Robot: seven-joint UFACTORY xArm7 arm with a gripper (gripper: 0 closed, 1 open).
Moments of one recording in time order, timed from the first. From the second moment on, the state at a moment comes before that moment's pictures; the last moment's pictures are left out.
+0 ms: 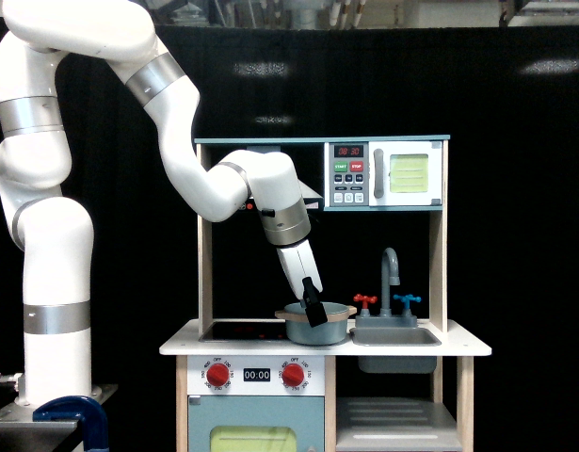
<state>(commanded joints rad) 0.69 -0.16 -0.45 0.50 0.93 0.42 -0.80</state>
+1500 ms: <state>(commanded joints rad) 0.66 -0.08 -0.40 0.56 1.03 0.42 -0.86</state>
